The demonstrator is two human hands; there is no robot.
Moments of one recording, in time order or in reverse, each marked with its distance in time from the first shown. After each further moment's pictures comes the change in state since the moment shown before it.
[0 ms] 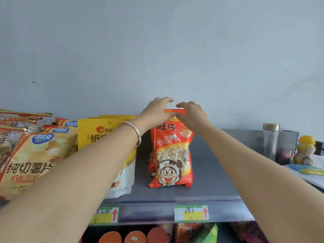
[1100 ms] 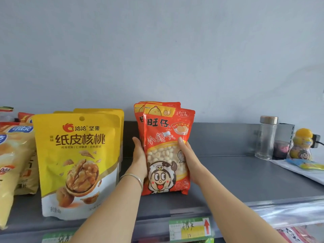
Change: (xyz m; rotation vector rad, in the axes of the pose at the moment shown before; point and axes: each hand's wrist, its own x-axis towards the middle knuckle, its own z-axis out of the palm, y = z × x) left_hand -0.025 -0.092 0.155 -1.434 0.081 -0.945; right_hand -0.061 0.081 0.125 1.319 -0.252 0.474
